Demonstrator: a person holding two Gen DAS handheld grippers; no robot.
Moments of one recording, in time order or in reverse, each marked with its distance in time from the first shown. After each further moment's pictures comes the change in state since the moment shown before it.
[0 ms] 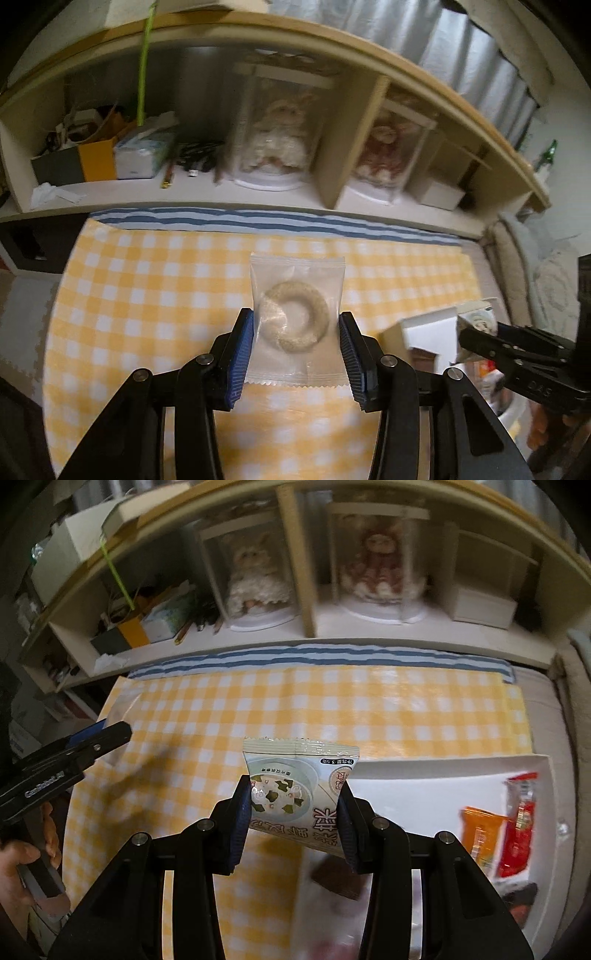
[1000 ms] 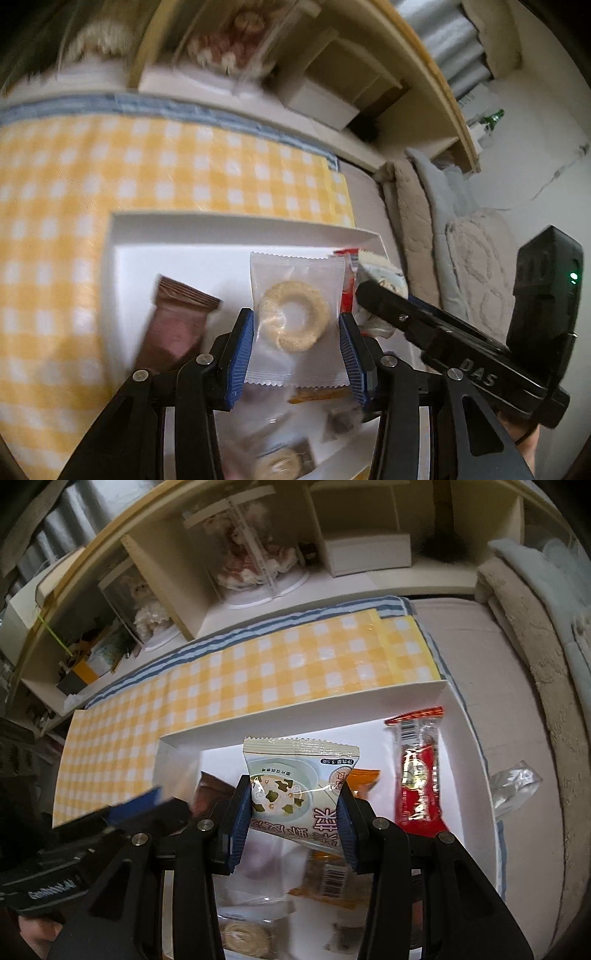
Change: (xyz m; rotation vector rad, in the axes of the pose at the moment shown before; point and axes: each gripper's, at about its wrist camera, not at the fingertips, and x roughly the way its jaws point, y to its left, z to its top) left arm 0.134 -0.135 -0.038 -0.104 0.269 -0.396; right arm -0.020 -0.169 -0.047 0.198 -0.007 -0.012
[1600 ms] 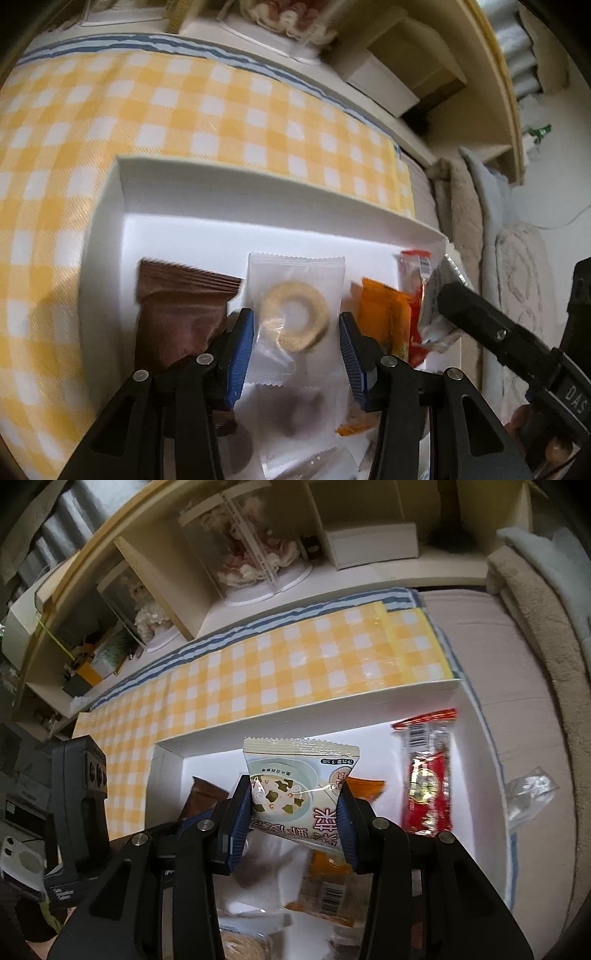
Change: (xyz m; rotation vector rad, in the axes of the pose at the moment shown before) left arm 0.054 0.060 0.024 -0.099 0.037 0.092; right arm 0.025 -0.004 0.009 0.014 0.037 0.080
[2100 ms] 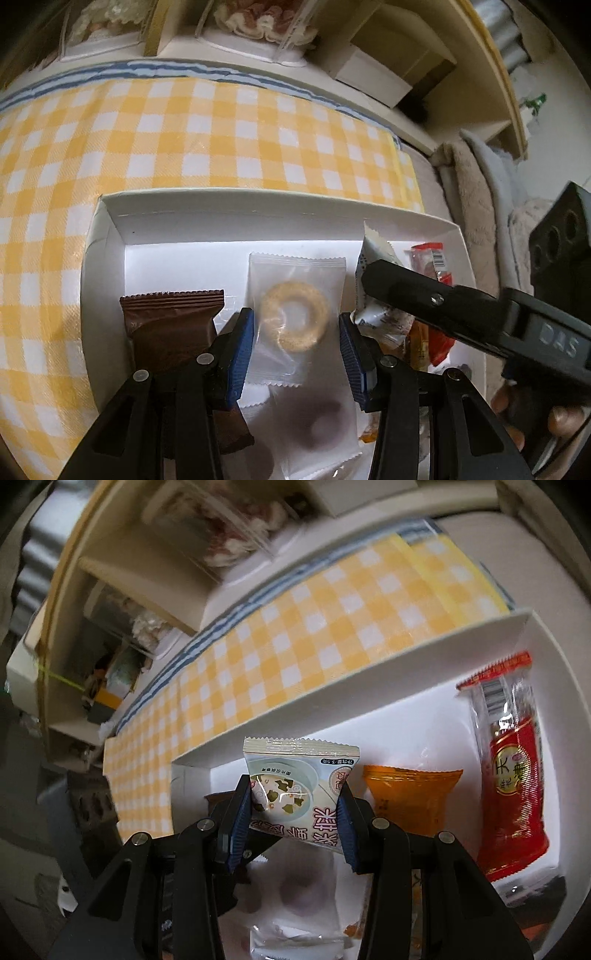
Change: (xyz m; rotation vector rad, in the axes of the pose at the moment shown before) left arm 0.013 -0.026 -0.004 0.134 -0.019 0.090; right arm 0.055 -0.017 0.006 0.211 0.115 0.150
